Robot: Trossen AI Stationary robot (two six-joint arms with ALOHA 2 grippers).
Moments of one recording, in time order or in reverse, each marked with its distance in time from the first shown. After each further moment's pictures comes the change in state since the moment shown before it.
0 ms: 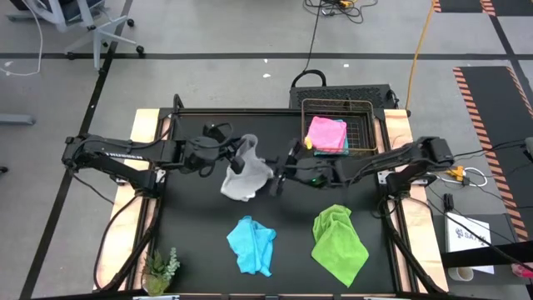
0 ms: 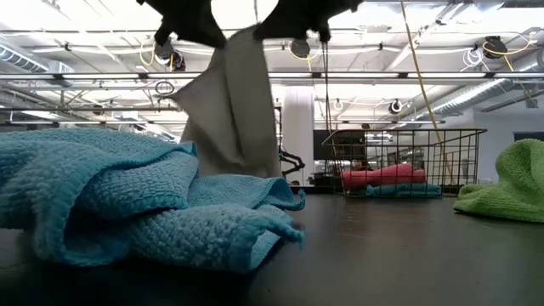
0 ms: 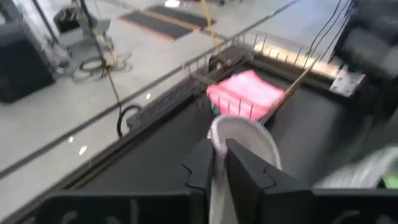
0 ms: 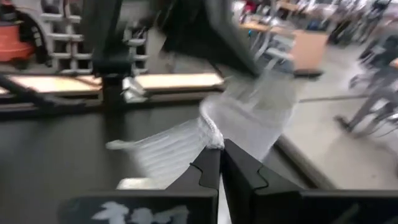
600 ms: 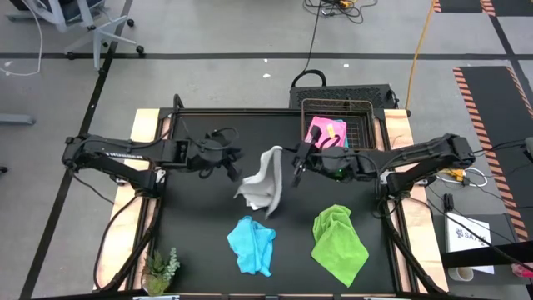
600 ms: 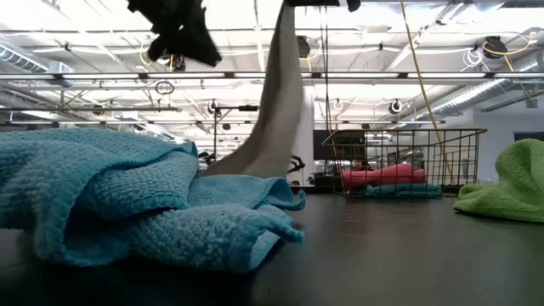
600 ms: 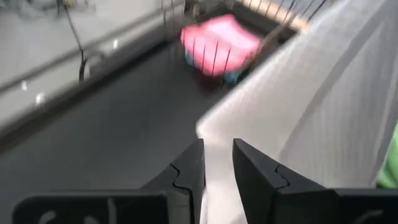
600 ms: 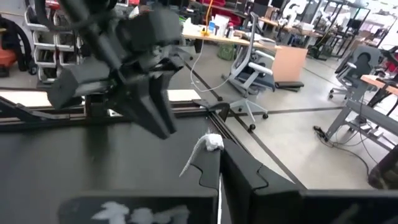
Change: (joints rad) left arm 0.011 0.006 -0.003 -0.174 0.207 -0.195; right arm 0.000 -0.219 0.000 -0.172 0.052 -0.058
